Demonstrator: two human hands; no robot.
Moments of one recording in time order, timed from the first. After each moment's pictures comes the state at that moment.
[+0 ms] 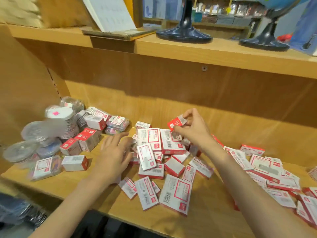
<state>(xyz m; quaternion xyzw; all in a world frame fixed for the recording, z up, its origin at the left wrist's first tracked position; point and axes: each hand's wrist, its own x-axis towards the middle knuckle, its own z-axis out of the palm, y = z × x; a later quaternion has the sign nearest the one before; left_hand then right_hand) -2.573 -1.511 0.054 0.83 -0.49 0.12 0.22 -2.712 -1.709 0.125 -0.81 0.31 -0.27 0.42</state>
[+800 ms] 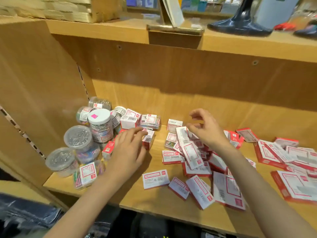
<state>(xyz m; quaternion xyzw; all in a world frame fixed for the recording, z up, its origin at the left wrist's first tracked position) -2.495 -1.459 0.057 0.78 -0.55 0.11 0.29 -2.644 -1.648 0.108 -0.86 0.30 -0.29 0.31</state>
